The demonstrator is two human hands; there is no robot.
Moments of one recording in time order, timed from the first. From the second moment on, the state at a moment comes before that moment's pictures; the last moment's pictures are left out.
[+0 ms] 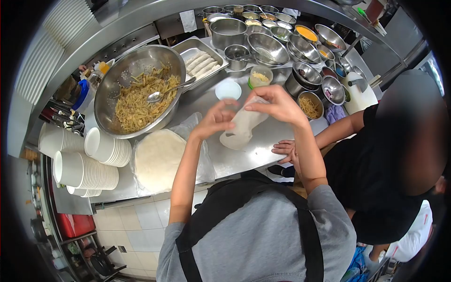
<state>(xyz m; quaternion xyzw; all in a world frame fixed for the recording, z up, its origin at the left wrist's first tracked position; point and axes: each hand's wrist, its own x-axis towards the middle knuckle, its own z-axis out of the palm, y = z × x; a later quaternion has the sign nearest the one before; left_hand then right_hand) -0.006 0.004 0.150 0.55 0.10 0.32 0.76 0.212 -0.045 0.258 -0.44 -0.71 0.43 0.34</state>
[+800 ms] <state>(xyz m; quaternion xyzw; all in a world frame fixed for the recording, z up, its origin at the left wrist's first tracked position) -0.040 -0.001 0.147 0.76 0.42 0.30 0.39 0.280 -0.054 0.163 -0.57 -0.66 0.33 0.37</state>
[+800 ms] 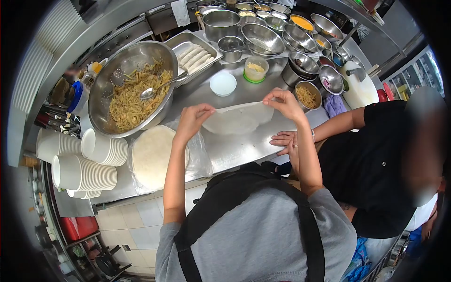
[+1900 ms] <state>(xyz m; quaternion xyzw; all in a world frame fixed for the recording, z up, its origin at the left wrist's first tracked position) -0.009 -0.035 0.001 0.77 0.55 0.23 0.24 0.200 -0.052 0.011 -0.65 -0.73 0.15 0.15</state>
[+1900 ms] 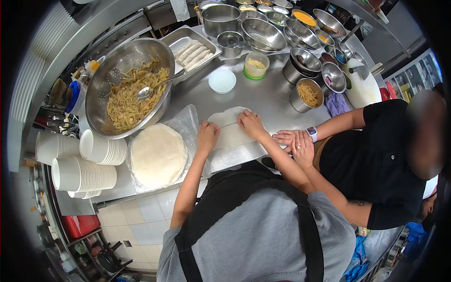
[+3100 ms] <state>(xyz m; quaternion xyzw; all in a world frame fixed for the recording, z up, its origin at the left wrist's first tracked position) -0.035 -0.077 0.064 0.74 0.51 0.42 0.13 0.125 -0.004 0.158 -0.44 -0.76 0.02 0.47</state>
